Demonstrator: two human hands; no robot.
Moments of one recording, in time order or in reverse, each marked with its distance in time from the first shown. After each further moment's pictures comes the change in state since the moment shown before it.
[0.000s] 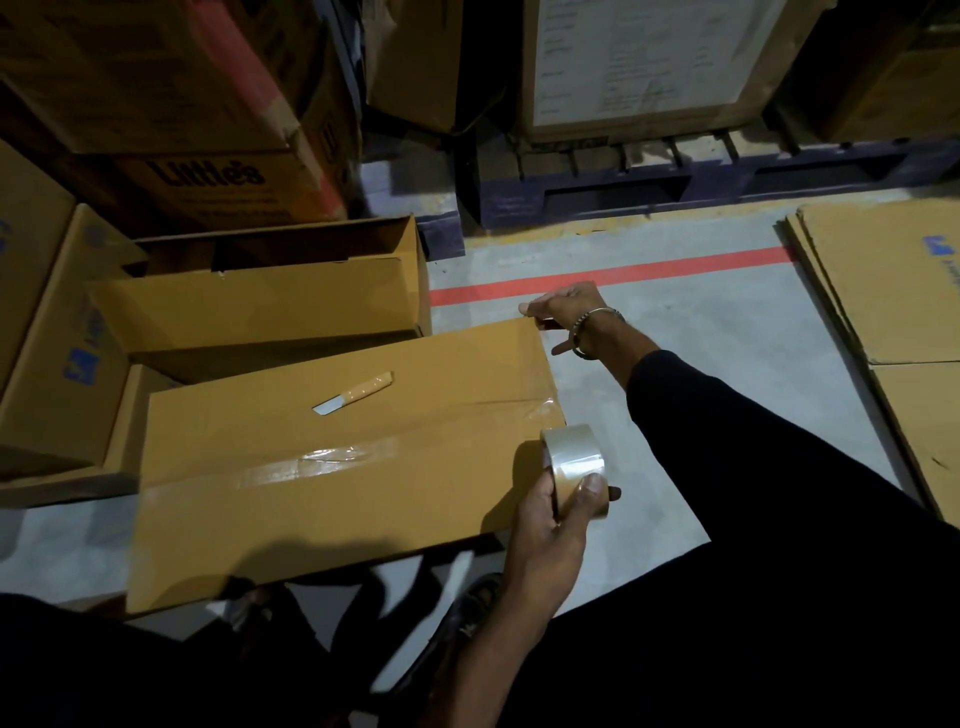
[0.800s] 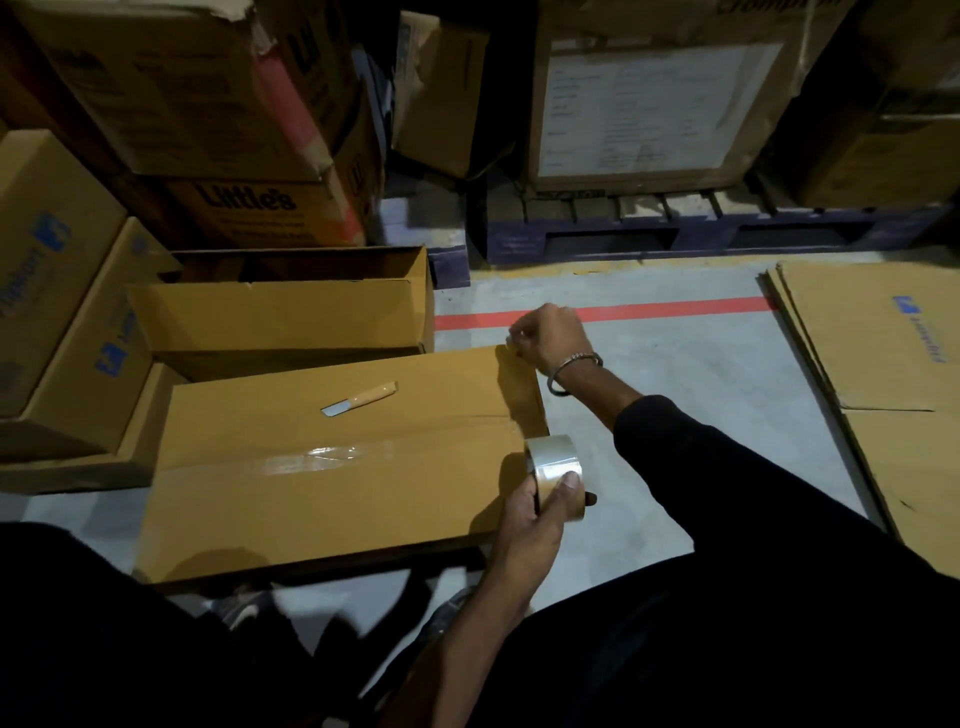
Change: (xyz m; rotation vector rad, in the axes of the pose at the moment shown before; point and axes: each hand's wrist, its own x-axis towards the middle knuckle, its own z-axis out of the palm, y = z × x) left_hand -0.014 0.003 0.009 0.103 0.060 0.006; right_hand -0.045 -0.003 0.014 -0.735 0.192 -0.612
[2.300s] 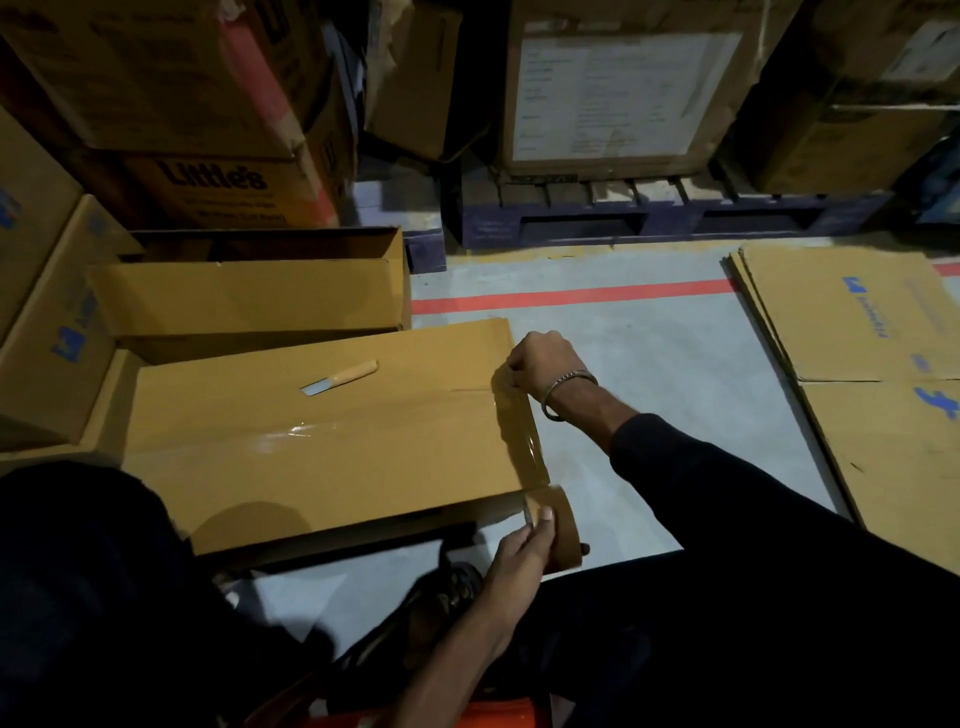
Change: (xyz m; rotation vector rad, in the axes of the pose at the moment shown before) left_hand -0.032 -0.070 -0.006 0.092 -0.185 -0.269; right_hand -0.068 0.010 0.005 -0.323 -0.214 0.032
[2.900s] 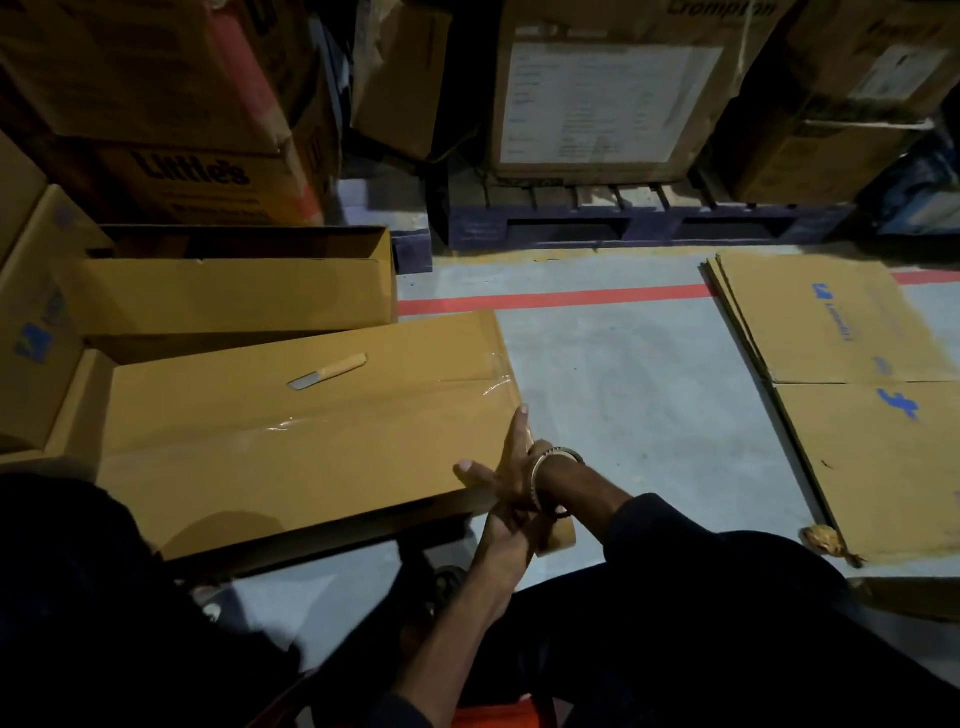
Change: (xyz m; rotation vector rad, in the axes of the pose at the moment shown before) left_hand 0.030 0.015 -0.009 -0.176 0.092 0.118; right_hand -0.107 -0.039 0.037 0.155 -0.489 0.407
